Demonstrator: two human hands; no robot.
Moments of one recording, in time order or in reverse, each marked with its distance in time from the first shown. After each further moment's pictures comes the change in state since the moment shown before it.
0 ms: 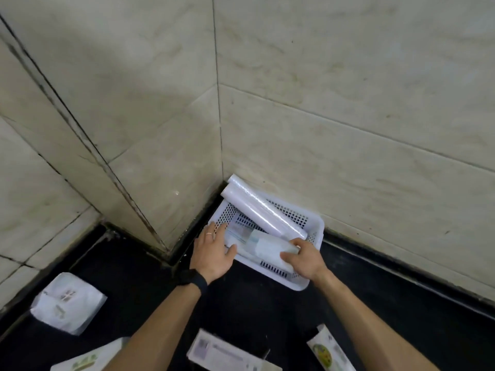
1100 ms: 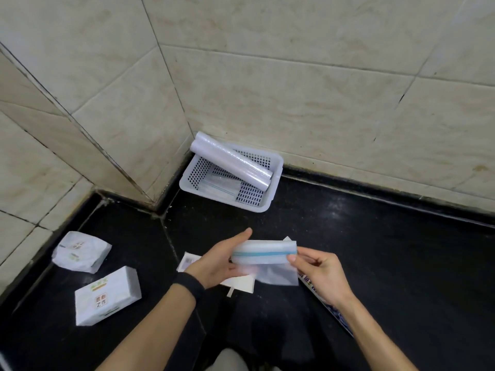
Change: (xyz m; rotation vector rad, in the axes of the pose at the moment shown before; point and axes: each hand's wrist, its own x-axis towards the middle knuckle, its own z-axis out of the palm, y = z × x) left_hand -0.194 0.106 0.026 -1.112 -0.654 -0.598; right_hand -0.227 0.149 -0.016 0.699 0.012 -0.159
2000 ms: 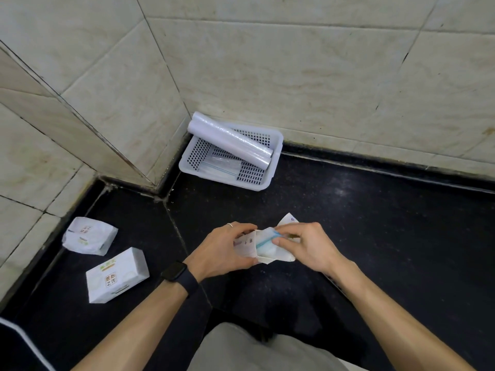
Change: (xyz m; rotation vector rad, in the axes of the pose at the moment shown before) left_hand -0.021 -0.026 -0.011 1.223 0.132 0.680; right_hand 0.006 -0.013 0.011 -0.616 -0.224 -0.206
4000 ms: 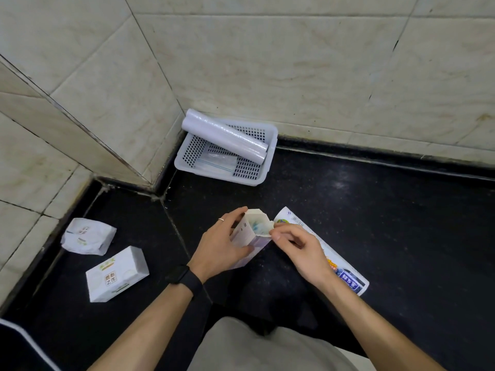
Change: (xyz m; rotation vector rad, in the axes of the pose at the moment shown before) left_hand -0.004 0.001 0.016 -0.105 0.155 -0.112; right_hand -0.027 0.001 0.042 0.582 0.271 0.054
